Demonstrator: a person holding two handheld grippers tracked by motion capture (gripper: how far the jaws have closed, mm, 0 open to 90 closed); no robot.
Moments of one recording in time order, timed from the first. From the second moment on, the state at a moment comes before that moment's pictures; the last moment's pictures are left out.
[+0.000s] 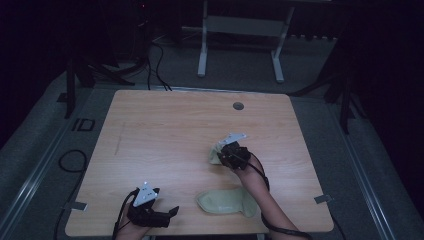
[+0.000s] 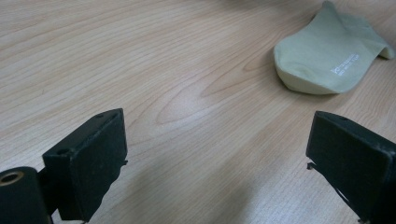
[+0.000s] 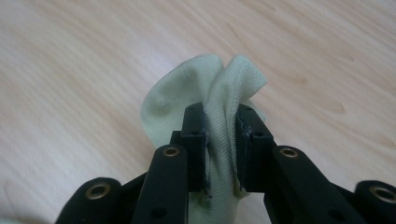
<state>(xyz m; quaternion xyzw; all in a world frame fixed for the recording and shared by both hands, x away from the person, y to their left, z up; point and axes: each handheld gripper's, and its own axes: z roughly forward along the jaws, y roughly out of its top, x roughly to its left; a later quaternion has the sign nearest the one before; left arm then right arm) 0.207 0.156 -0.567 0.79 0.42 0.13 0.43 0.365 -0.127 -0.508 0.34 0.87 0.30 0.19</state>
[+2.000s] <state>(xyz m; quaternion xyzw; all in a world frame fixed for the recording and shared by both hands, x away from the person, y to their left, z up) 0.350 0.021 -0.558 0.86 0.35 0.08 0.36 0.359 -0.177 -0.537 0.35 0.89 0.26 0.12</state>
